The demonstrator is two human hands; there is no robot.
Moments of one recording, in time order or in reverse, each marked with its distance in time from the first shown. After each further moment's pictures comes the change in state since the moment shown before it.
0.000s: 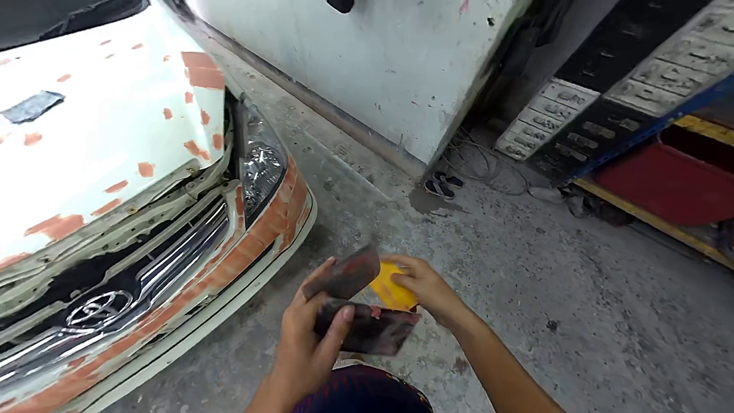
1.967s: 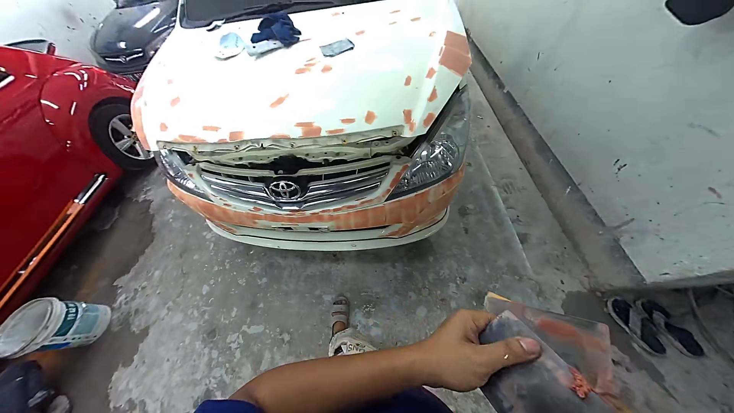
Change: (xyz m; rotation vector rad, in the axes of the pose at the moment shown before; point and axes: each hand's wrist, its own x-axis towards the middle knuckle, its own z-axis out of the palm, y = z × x) left_hand 0.003 0.002 0.019 -0.793 -0.015 -0.418; right_hand -0.034 -0.067 0.050 0.439 -0.023 -0.100
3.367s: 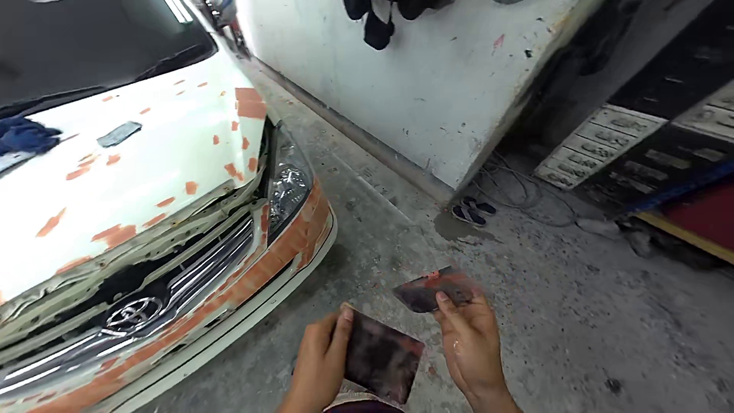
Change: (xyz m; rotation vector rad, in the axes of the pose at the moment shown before) left_hand 0.007 -0.006 -0.008 0.783 0.113 -0.050; right_hand 0.005 0.033 -0.047 0.171 0.439 -0.473
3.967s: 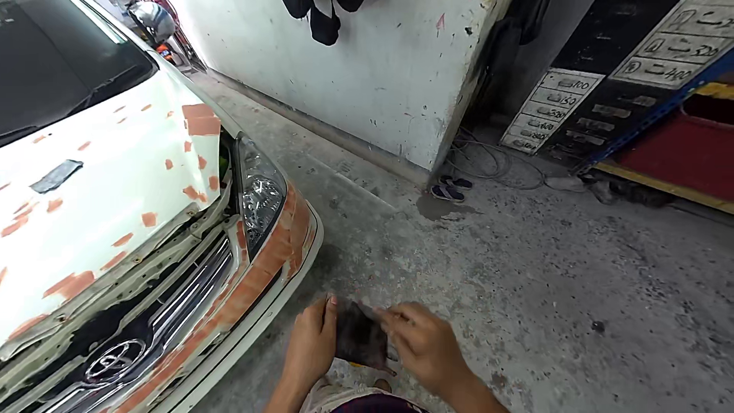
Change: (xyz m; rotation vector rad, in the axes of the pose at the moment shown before) left_hand 0.041 -0.008 0.010 0.336 -0.156 -0.222; right_hand -0.023 0.032 -0.045 -1.249 -0.462 -0.575
